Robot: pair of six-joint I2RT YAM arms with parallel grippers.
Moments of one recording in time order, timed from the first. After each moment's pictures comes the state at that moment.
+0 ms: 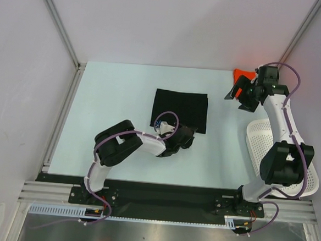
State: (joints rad) left arm -1.01 2.05 1.06 0.32 -0.46 -1.99; right arm -0.05 1.61 1.52 -0.81 -0.26 0.42
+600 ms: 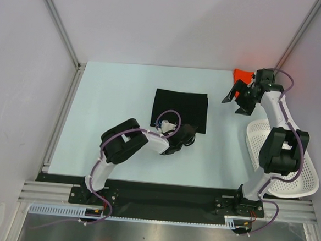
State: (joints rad) left arm -0.99 2.15 1.16 0.33 -0.50 -2.01; right arm -0.08 1.74 1.52 -0.79 -0.35 0.42
